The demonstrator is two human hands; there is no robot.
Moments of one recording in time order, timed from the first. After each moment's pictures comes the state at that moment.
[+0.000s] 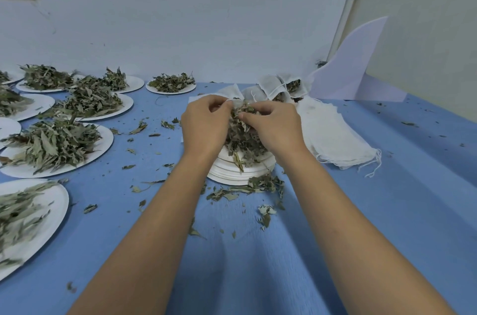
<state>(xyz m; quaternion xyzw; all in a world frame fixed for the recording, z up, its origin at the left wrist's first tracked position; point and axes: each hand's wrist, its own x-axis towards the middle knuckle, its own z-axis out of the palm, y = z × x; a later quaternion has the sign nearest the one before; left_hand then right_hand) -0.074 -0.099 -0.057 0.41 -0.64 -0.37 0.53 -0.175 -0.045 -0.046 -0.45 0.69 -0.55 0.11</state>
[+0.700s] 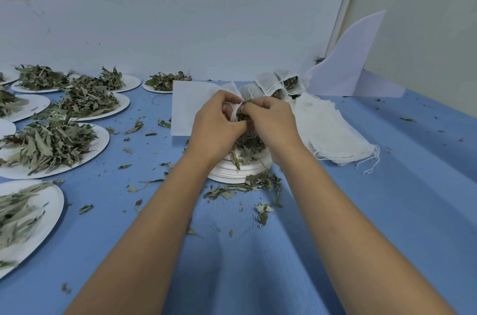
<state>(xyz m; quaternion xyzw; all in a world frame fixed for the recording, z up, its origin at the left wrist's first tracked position) -0.079 -0.093 -0.063 0.32 -0.72 -0.40 0.46 -0.172 -0.045 -0.045 -0.42 0.68 -0.58 0.18</state>
